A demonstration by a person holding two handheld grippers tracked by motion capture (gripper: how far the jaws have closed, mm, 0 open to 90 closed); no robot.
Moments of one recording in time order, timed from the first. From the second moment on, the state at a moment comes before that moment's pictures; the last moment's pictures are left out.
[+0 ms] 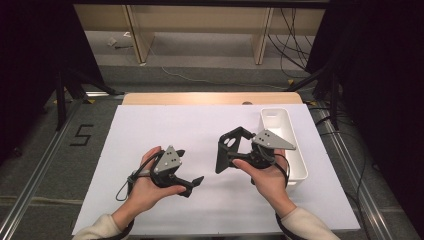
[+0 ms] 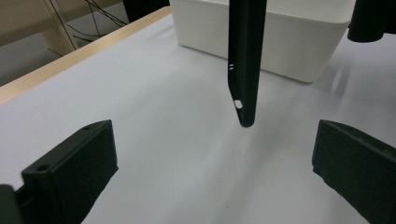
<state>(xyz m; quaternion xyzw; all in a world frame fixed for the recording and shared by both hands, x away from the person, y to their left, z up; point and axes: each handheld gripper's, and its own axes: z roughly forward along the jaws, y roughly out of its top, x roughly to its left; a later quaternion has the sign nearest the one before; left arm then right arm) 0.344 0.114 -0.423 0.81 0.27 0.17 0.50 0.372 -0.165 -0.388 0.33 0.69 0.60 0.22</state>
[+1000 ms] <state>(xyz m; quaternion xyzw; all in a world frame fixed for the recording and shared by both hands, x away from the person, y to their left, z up) 0.333 0.152 -0.433 0.81 0.29 0.19 0.48 0.373 -0.176 -0.379 0.34 0.68 0.61 0.23</state>
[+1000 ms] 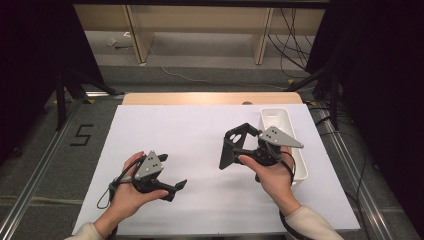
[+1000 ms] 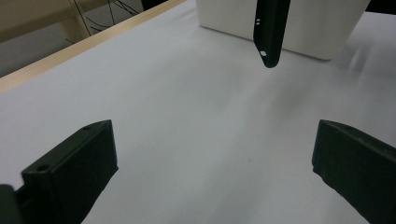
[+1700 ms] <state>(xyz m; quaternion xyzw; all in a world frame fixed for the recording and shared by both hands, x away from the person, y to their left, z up) 0.333 0.155 -0.435 0.81 0.29 0.19 0.48 0.376 -0.188 -0.369 0.35 0.67 0.61 0.24</state>
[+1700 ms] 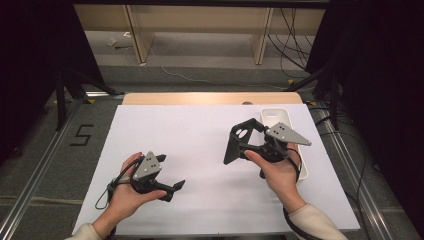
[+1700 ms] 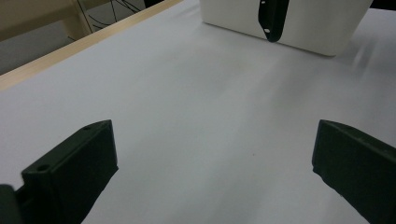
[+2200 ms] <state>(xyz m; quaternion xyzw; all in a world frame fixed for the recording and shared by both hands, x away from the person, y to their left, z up) 0.333 0.154 -0.435 0.81 0.29 0.19 0.48 0.378 -0.195 -0.364 0.35 0.66 0.62 0.25</state>
